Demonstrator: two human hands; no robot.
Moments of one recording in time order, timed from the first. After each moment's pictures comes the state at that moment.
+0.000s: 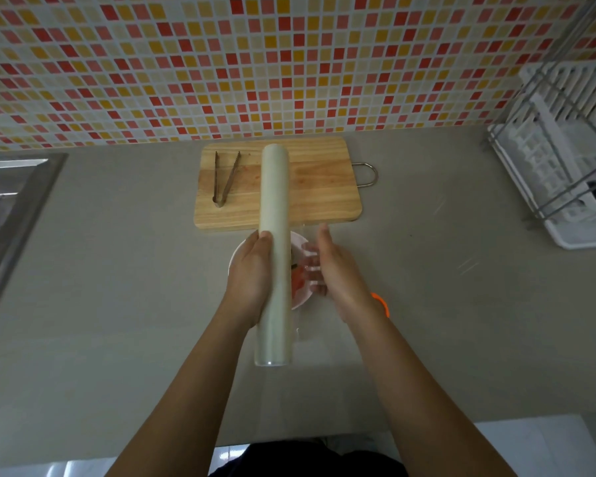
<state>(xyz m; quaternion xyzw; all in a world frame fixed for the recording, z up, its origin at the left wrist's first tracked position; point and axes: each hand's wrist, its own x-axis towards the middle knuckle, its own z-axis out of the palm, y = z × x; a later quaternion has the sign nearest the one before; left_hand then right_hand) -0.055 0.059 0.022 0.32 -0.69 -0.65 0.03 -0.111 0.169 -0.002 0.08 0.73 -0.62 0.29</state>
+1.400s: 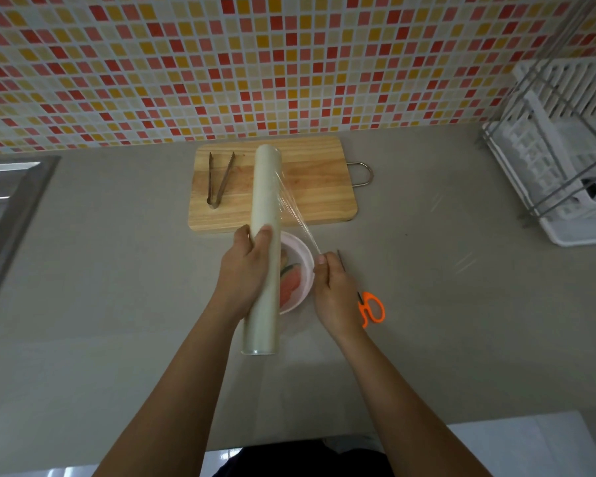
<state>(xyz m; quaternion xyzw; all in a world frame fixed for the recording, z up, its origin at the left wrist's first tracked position) -0.066 0.048 0.011 0.31 -0.78 -0.54 0.03 -0.085 0.181 -0.034 -0.05 0.84 -0.53 0.07</state>
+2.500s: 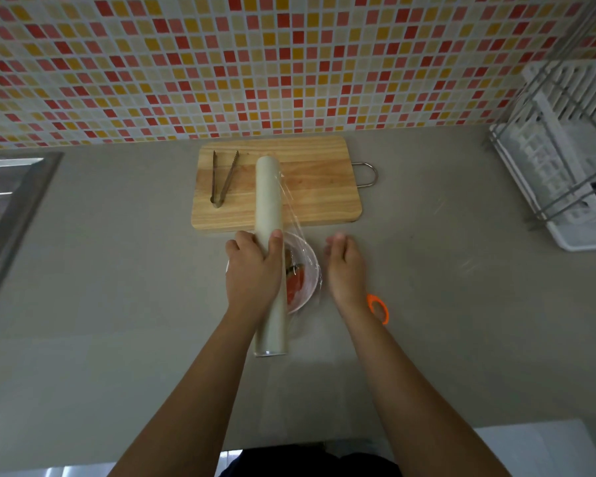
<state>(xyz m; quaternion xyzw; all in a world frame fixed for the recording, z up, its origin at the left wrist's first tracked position) -0.073 0.059 -0.008 0.35 -0.84 -0.41 0.10 -0.129 0.171 -0.057 0.06 0.80 -0.60 0.05</state>
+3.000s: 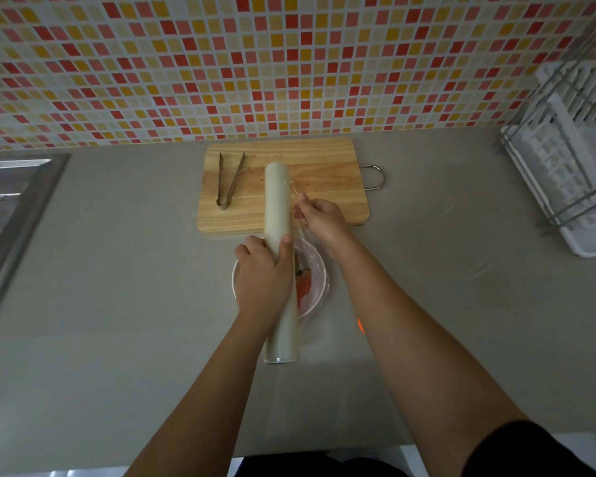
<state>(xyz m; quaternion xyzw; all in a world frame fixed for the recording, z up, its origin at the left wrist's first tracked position) -0.075 0.063 -0.006 0.36 -0.85 -0.39 0.08 -0.200 0.122 -0.027 0.00 0.78 -0.58 0.24</state>
